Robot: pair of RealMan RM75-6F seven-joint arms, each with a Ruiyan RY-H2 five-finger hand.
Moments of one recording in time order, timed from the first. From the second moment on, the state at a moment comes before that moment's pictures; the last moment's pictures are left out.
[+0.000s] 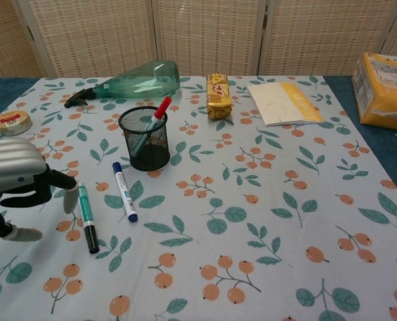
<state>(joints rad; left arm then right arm) -0.59 -1.30 0.08 -1.43 1.88 1.06 -0.01 0.12 -1.10 -0.01 -1.56 -1.64 1.46 0.02</state>
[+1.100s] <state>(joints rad) -0.72 -1.51 0.13 -1.18 1.86 1.02 -0.11 0.11 -1.10 -0.01 -1.56 -1.65 1.50 0.05</state>
